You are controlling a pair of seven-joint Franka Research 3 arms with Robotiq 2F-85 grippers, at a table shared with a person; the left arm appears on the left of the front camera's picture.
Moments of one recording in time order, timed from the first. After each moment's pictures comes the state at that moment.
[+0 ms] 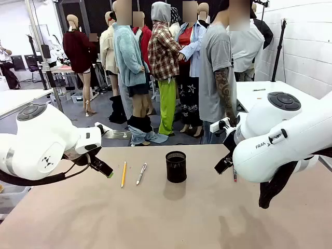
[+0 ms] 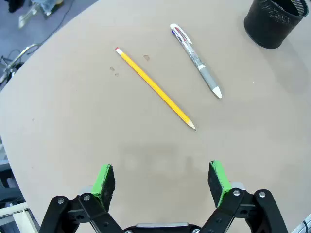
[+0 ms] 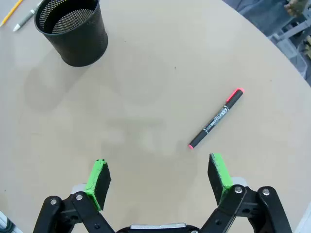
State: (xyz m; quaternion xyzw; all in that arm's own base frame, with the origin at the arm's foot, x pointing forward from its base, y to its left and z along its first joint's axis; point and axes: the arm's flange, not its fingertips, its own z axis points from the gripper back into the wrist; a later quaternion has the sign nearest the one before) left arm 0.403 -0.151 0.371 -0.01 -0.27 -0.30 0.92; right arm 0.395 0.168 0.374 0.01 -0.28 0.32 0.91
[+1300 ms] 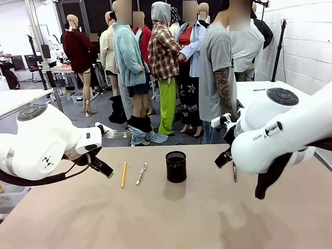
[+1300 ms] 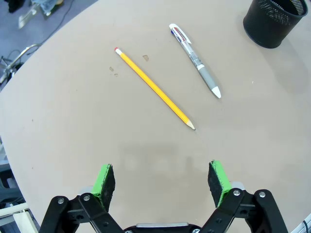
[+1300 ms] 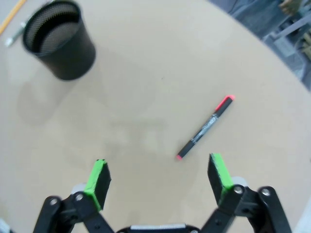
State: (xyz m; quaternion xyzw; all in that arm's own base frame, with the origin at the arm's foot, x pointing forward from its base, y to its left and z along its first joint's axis) left arm 0.402 -0.152 0.371 -0.01 -0.27 -0.30 0.92; right arm 0.425 0.162 0.382 0.01 -0.28 0.30 0.91
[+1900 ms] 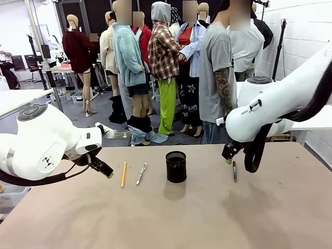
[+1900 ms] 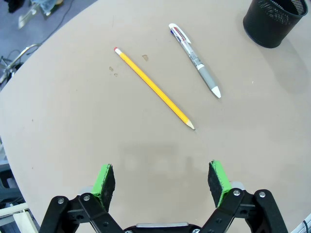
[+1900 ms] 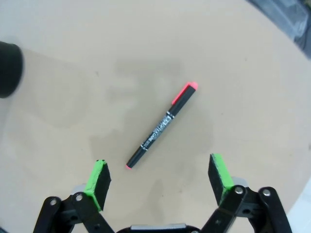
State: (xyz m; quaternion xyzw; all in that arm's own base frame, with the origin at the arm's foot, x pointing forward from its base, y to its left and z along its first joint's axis) left arm 0.402 -0.152 0.371 -0.01 -0.27 -0.30 0.92; right arm 0.521 0.136 0.362 -0.02 -0.13 0.25 0.96
